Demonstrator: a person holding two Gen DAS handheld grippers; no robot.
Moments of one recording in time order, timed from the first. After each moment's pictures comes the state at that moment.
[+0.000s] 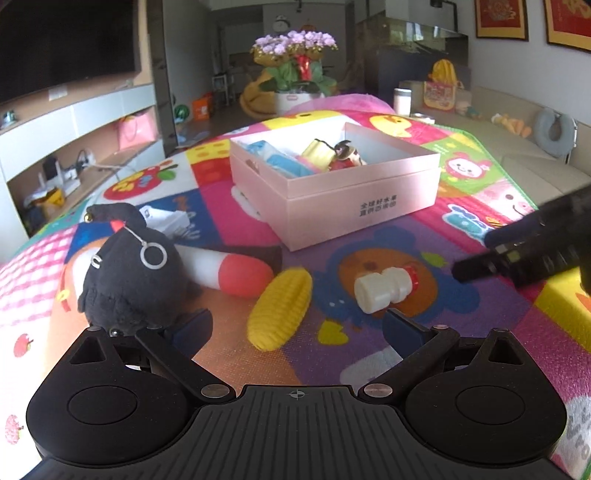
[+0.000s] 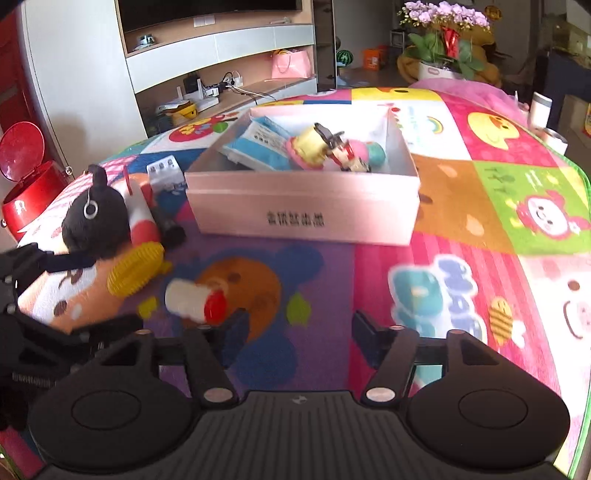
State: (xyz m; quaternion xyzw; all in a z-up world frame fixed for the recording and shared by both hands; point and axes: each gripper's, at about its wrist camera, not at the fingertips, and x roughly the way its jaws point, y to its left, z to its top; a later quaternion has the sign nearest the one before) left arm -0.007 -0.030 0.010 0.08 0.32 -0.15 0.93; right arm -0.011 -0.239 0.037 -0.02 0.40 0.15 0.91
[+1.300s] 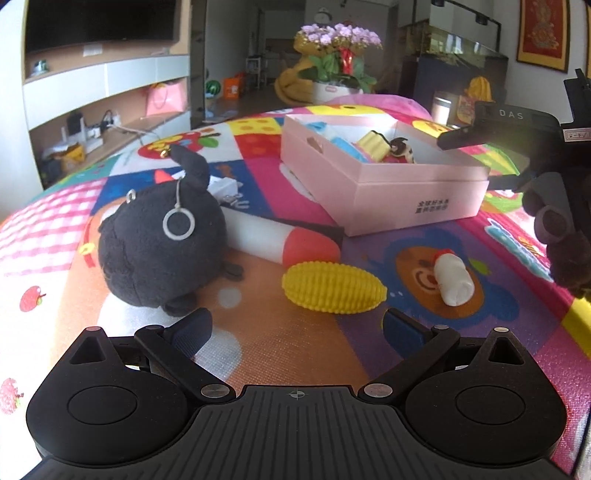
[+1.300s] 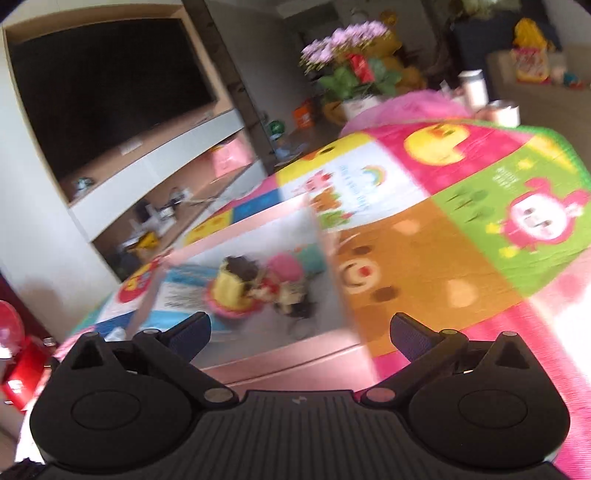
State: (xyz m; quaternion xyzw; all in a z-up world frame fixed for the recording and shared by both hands) left arm 0.004 0.015 -0.002 0.01 0.34 -0.11 0.93; right arm 0.102 -0.282 0.035 0.19 0.30 0.09 0.93
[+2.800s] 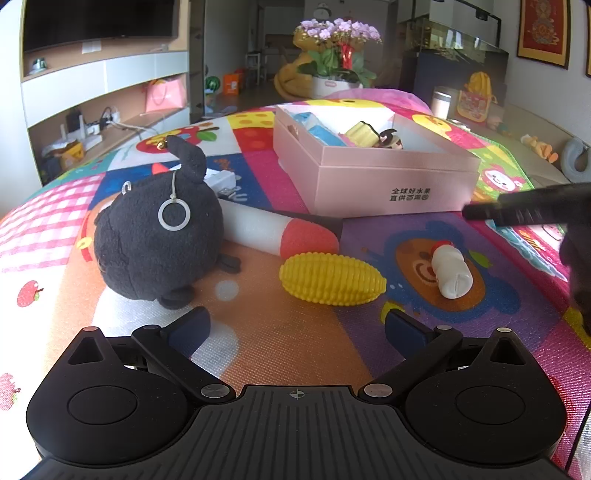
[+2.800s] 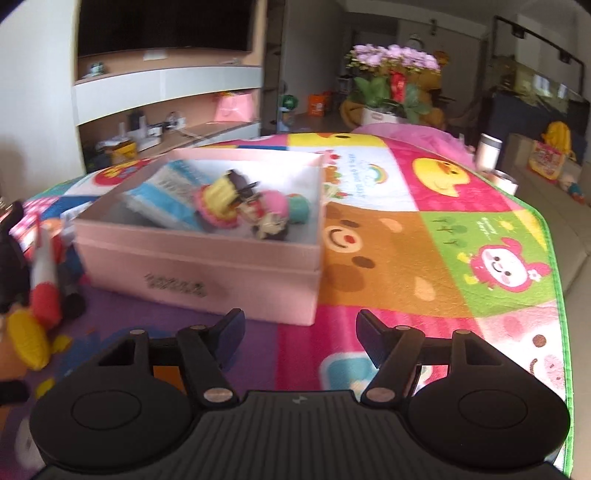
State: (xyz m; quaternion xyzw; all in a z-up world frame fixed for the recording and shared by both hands) left arm 0.000 0.012 -0.002 0.01 0.34 -0.11 0.93; right arm 0.044 -0.234 0.024 -0.06 0.32 0.06 0.94
